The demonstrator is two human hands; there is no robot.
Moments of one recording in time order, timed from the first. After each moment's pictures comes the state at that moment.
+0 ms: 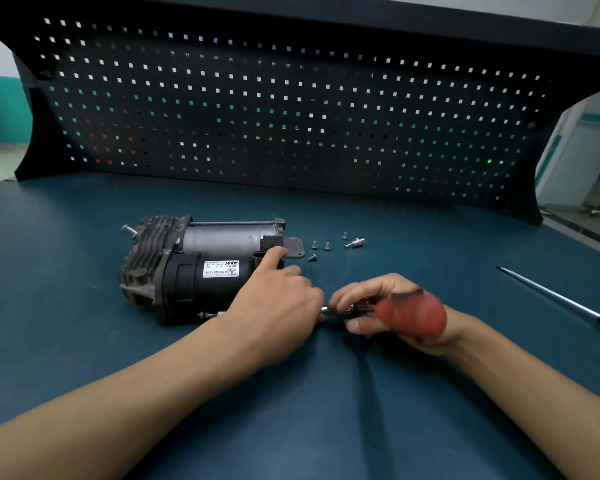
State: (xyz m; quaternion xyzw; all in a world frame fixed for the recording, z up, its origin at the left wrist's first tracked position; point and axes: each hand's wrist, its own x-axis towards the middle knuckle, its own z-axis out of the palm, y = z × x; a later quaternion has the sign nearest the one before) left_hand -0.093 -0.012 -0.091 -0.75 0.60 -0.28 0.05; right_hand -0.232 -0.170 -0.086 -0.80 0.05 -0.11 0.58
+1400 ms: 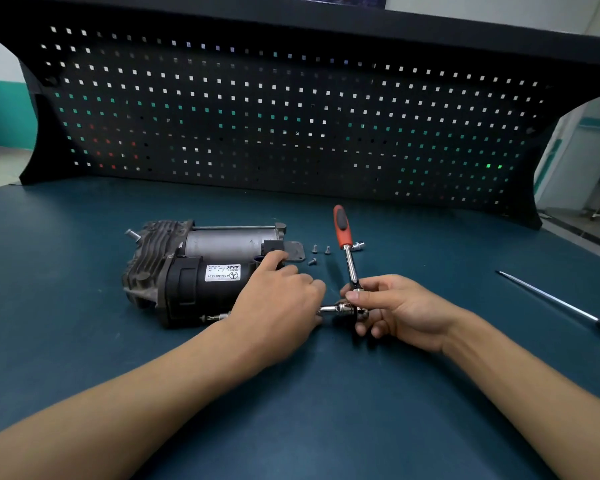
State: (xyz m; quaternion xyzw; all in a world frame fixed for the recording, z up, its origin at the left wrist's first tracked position) left_hand -0.098 -0.011 -0.085 -0.77 0.58 -0.26 0.02; right_hand -0.223 -0.180 -0.082 -0.70 0.16 -0.04 0.69
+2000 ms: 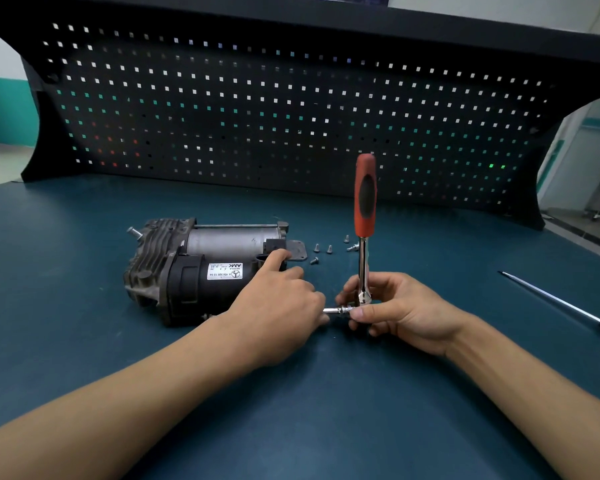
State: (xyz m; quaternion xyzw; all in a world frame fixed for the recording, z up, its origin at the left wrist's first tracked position) left_hand -0.089 -0.010 -0.087 -0.74 0.62 -0.26 0.07; right_hand -0.227 -0.179 -0.087 -0.71 0.12 -0.09 0.69
